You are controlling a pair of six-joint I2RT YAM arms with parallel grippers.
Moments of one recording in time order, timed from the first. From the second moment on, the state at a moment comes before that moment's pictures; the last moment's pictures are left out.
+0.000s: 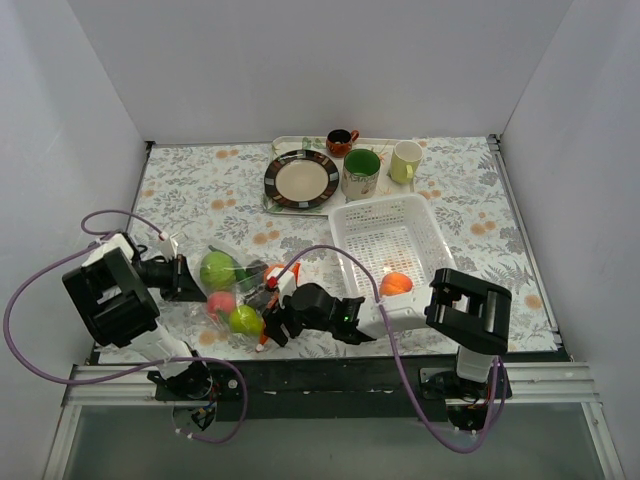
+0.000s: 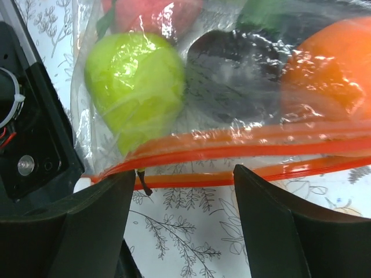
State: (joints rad) left arm 0.57 1.65 0.94 -1.20 0.77 0.72; right arm 1.31 1.75 0.83 0.44 0.07 0.32
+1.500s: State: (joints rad) left arm 0.29 1.43 1.29 -1.29 0.69 0.54; right arm 1.33 1.14 0.64 0.00 0.38 0.38
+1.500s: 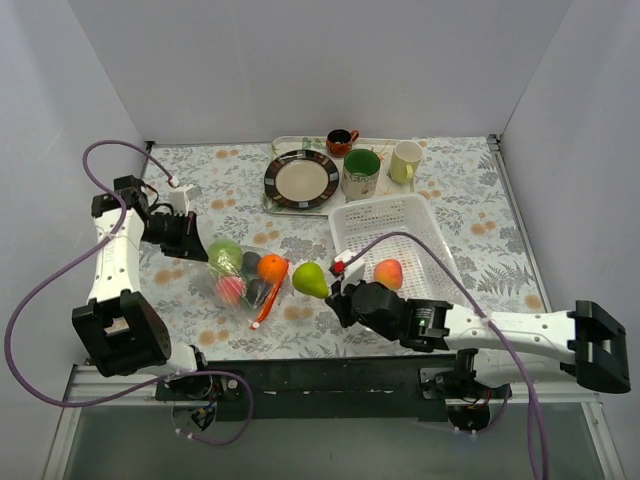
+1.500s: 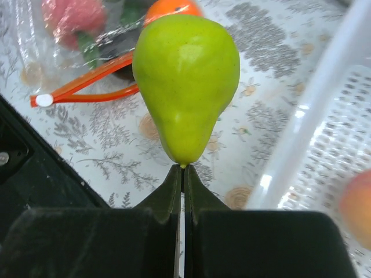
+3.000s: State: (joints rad) left arm 0.21 1.29 0.74 -0.83 0.19 0.53; right arm 1.35 1.64 0.91 0.07 0.44 0.14
